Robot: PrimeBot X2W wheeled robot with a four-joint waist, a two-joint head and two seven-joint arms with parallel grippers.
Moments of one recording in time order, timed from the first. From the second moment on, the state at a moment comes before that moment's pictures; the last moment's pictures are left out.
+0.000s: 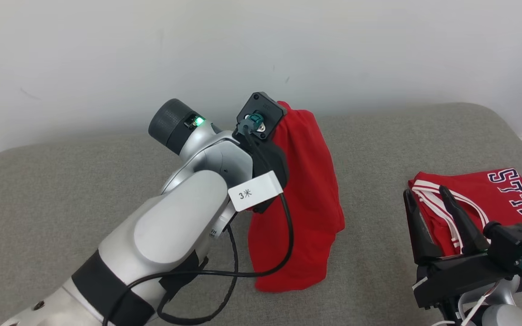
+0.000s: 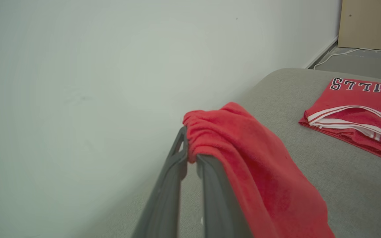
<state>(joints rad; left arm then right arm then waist) -0.97 0.09 -0.95 0.52 -0.33 0.09 0.26 -0.03 -0.18 0.10 -0.11 0.39 -0.05 -0.02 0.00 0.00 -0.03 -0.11</state>
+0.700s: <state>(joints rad) -1.00 0.05 -0.93 0.79 -0.35 0.09 0.27 -0.03 -0.16 0.12 -0.10 0.40 -0.04 -0.03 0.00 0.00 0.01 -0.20</state>
